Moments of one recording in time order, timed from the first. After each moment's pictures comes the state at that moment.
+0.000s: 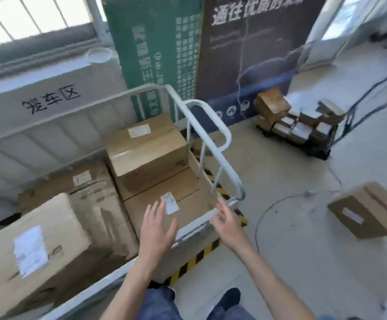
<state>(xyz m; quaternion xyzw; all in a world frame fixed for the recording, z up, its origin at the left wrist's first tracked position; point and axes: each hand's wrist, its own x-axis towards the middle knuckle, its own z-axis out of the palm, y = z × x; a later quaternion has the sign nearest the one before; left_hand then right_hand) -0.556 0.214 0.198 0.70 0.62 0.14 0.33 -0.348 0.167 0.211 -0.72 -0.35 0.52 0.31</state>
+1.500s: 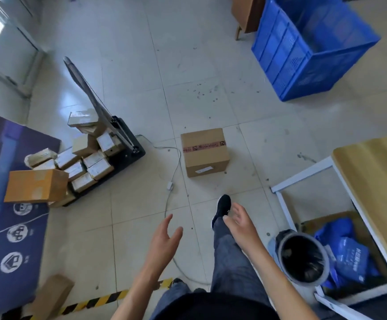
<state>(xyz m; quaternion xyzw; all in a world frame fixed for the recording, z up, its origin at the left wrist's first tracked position) 0.315 0.185 0.144 0.84 0.22 -0.24 0.44 0.350 -0.048 0.142 -0.75 0.22 0.27 0.56</state>
